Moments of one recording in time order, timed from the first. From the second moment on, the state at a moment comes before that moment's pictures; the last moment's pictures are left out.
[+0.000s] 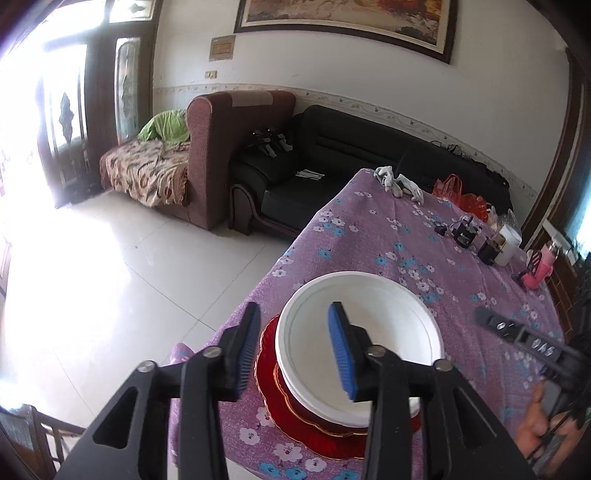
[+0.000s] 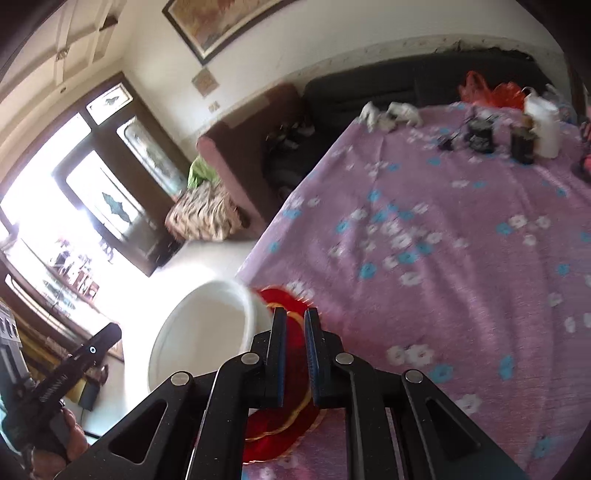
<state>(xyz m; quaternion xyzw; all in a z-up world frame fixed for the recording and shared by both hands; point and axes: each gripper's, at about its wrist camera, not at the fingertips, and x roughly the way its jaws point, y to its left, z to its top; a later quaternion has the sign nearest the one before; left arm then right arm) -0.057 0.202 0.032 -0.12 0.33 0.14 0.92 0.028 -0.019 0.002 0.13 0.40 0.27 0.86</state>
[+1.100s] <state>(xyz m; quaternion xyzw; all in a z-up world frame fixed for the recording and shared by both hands) -0.094 0.135 0.032 -0.06 0.29 0.15 0.94 -0.085 -0.041 0.001 0.06 0.27 0.39 0.88</state>
